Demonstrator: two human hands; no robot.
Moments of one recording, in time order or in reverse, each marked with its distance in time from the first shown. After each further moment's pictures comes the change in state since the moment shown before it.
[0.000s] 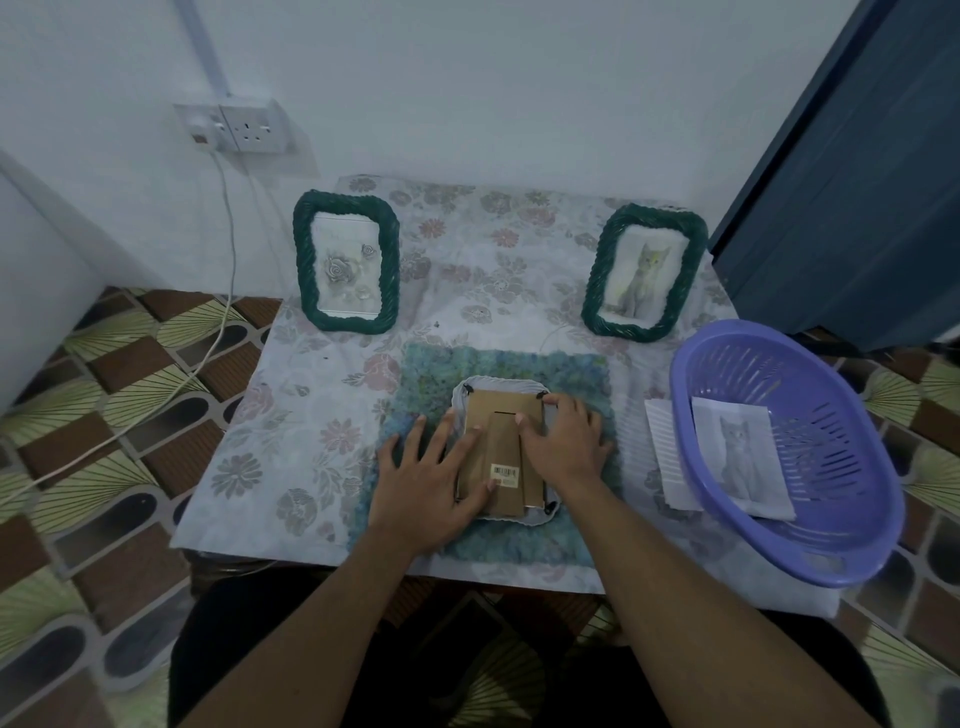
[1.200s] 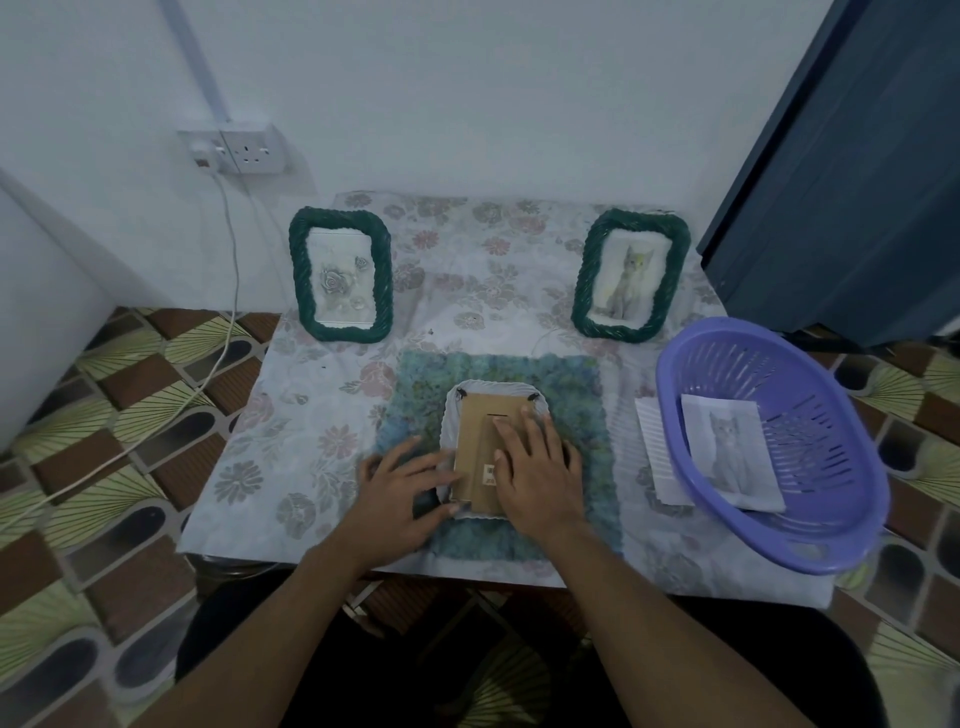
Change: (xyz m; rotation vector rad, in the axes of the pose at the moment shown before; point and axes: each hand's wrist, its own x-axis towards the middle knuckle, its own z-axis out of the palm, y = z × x) left_hand -0.021 -0.033 -0.010 -0.310 0.015 0.164; right_hand -0.041 0.020 0.024 -0.312 -0.056 -0.349
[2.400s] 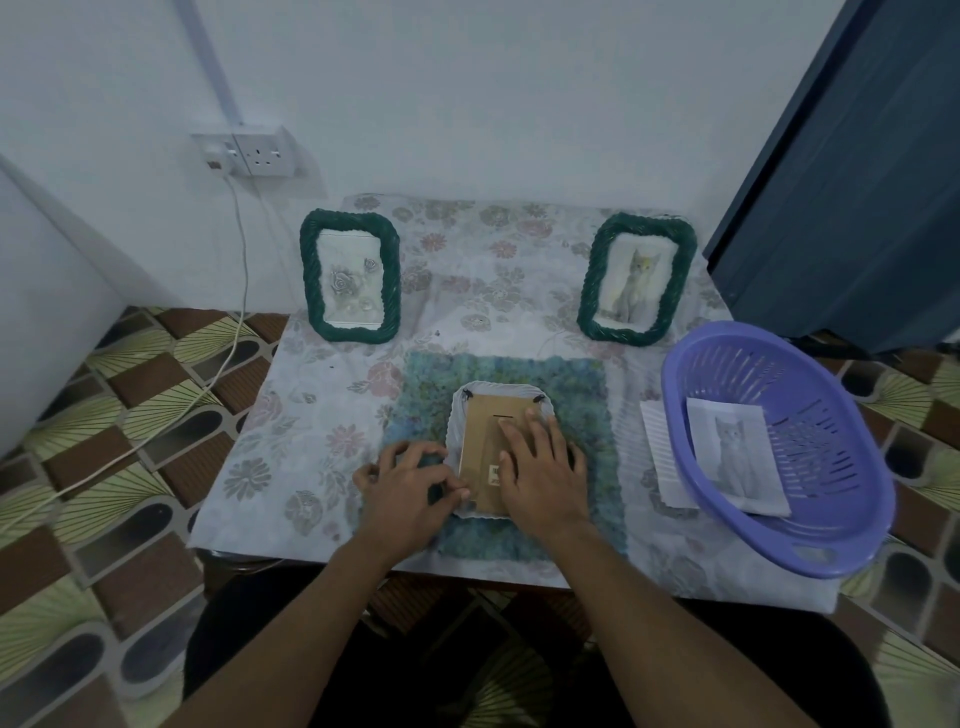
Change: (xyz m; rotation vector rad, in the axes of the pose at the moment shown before) left_hand 0.007 0.012 0.010 0.053 0.115 -0.215; right_hand -0.001 -0.002 0.000 -0.019 0.025 0.007
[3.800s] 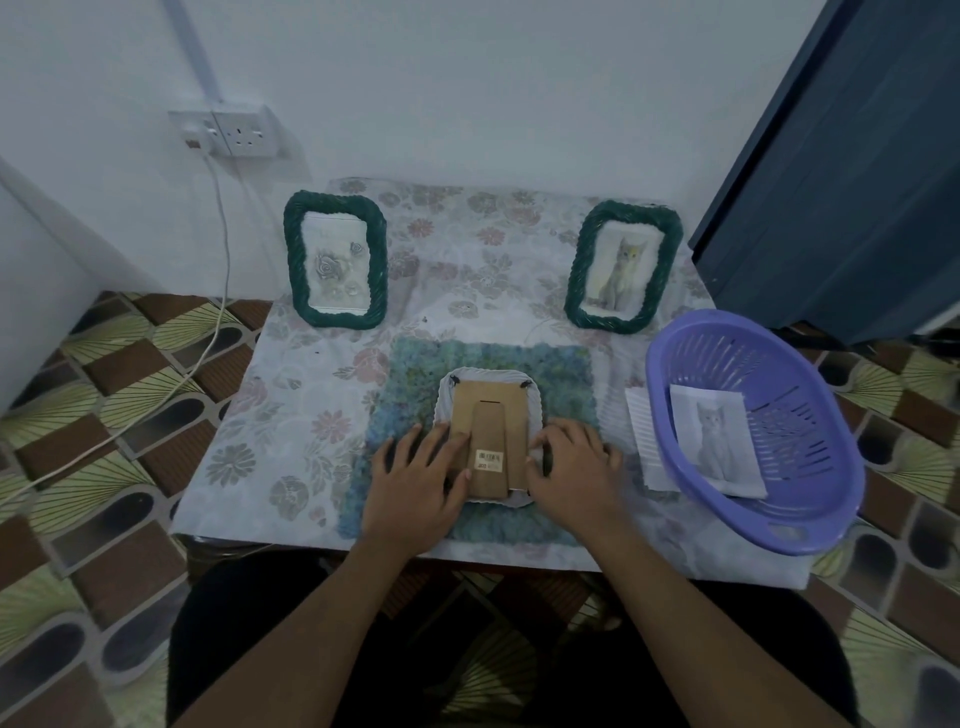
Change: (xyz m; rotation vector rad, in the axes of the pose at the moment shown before) left_hand -0.007 0.020 0.019 0.207 -0.058 0.066; right_hand -0.025 0.032 -0.043 0.094 0.034 0.036
